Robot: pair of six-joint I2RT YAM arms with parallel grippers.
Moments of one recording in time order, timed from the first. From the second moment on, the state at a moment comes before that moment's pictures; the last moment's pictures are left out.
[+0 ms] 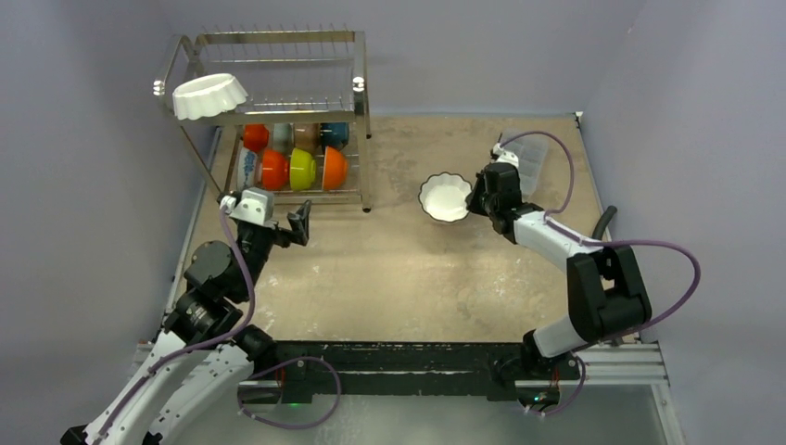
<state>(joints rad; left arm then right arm) -0.61 0.49 0.73 -0.15 -0.31 0.10 0.31 1.49 0.86 0.00 0.11 0.49</state>
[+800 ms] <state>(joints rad) -0.38 0.35 0.61 -0.06 -0.48 -0.10 0.27 1.78 0.91 0.19 0.14 0.55</state>
